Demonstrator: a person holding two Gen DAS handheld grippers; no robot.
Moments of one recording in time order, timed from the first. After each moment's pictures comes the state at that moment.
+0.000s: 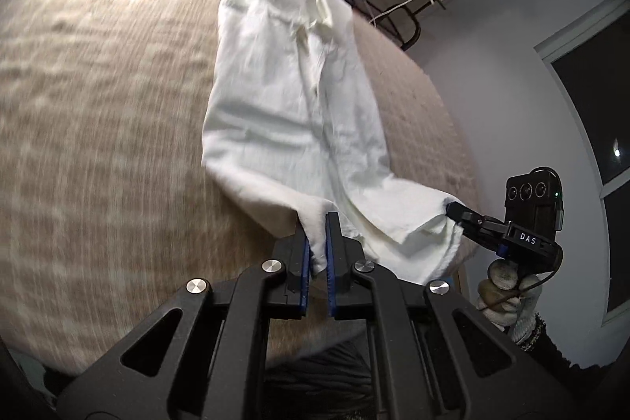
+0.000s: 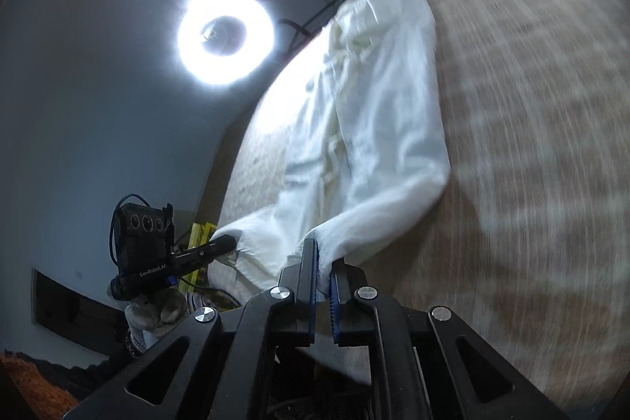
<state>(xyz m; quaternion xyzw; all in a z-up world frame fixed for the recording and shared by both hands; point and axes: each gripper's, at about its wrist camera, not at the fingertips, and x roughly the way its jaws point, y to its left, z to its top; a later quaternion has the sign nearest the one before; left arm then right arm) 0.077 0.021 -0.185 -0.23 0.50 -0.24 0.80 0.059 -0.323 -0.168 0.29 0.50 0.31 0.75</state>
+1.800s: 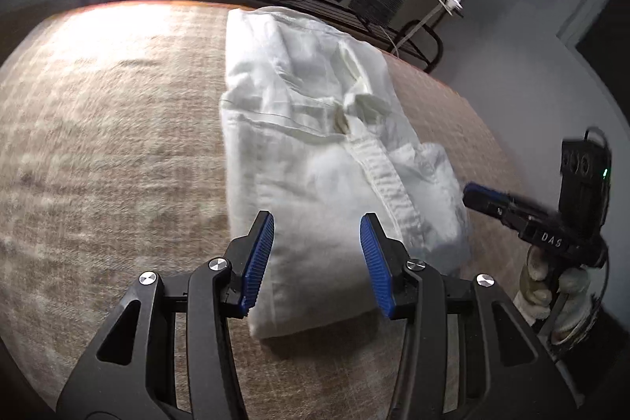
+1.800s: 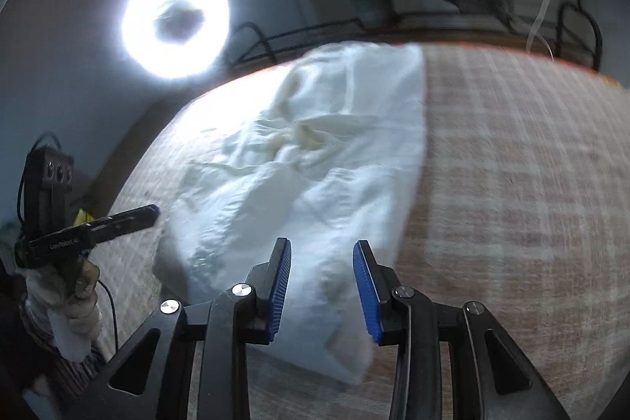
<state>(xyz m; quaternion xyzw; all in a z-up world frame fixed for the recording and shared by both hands) 0.186 0.003 -0.199 -0.12 0.45 -0.21 0.86 0.183 -0.278 -0.166 0.06 0.47 0.22 0.85</state>
